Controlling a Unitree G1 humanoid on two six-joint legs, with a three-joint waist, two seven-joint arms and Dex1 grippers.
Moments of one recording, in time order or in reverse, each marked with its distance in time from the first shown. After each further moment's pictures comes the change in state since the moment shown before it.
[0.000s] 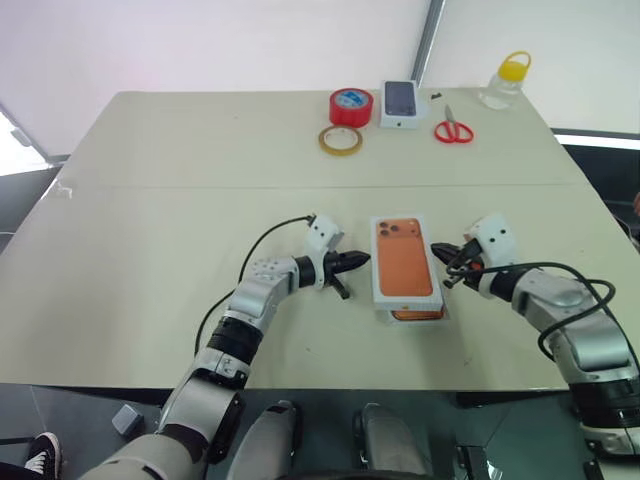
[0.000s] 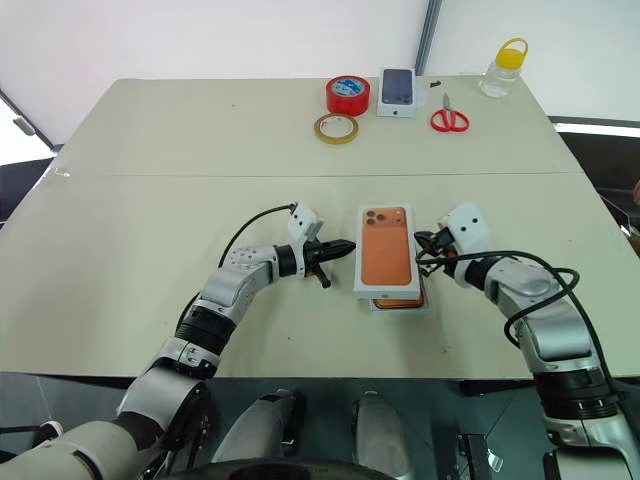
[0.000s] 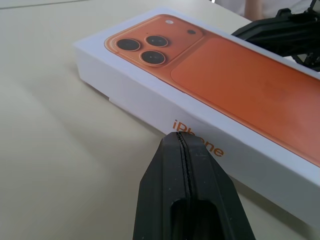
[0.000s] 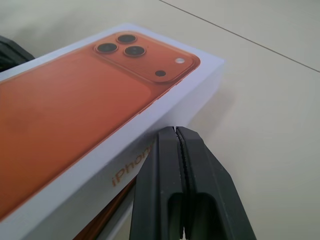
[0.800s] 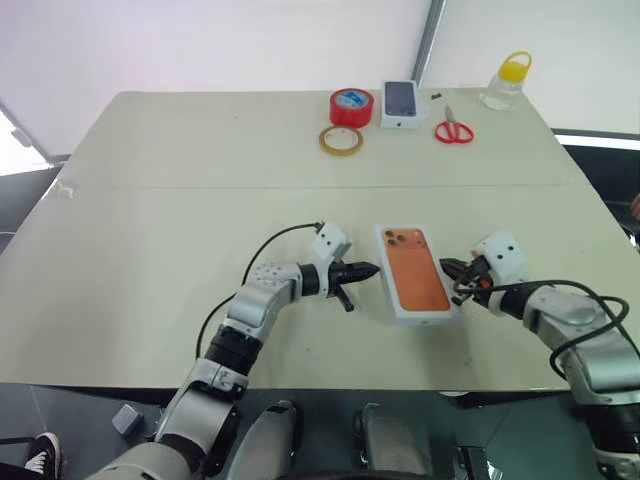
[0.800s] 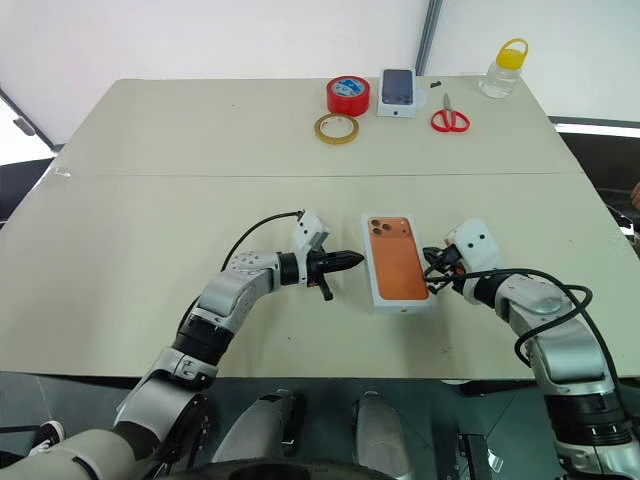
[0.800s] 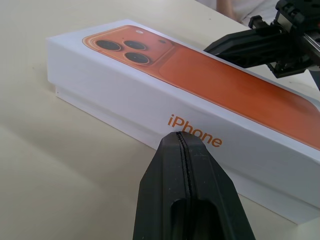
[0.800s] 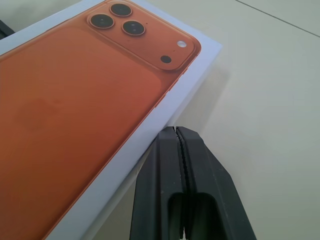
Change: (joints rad) left arm 0.057 0.009 -0.046 -0.115 -0.011 0.085 -0.041; right arm 0.097 -0.003 -0.046 -0.081 -0.037 0.039 0.030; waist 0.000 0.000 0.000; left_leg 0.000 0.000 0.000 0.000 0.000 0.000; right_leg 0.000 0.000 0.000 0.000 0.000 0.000
